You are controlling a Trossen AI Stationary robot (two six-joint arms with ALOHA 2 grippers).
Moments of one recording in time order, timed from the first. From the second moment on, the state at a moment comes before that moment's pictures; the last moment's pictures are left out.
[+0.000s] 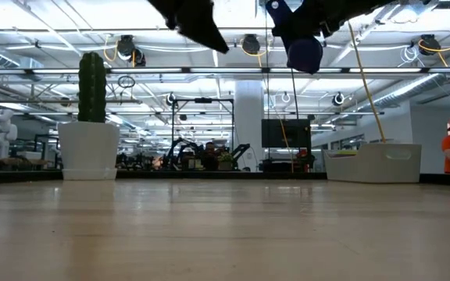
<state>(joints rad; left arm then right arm) -0.15 1.57 1.22 -0.27 -0.65 0.15 0.18 1.14 0.70 0.19 0.57 -0.14</state>
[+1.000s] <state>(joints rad) -0.11 1.55 0.99 0.24 -0.18 0.26 0.24 1.13 0.49 0.96 0.29 -0.26</state>
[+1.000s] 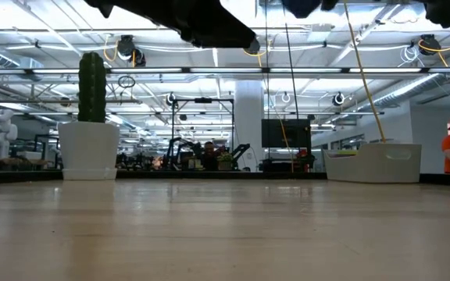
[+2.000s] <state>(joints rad) -0.19 1.54 0.99 0.53 -0.19 0.14 0.22 1.28 0.49 1.36 0.12 -0.22</state>
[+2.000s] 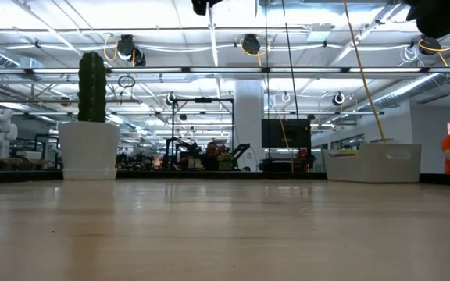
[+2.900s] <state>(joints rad) -0.16 1.72 1.02 0.72 -0.20 0.06 0.19 1.33 0.49 1.38 0.13 -0.19</state>
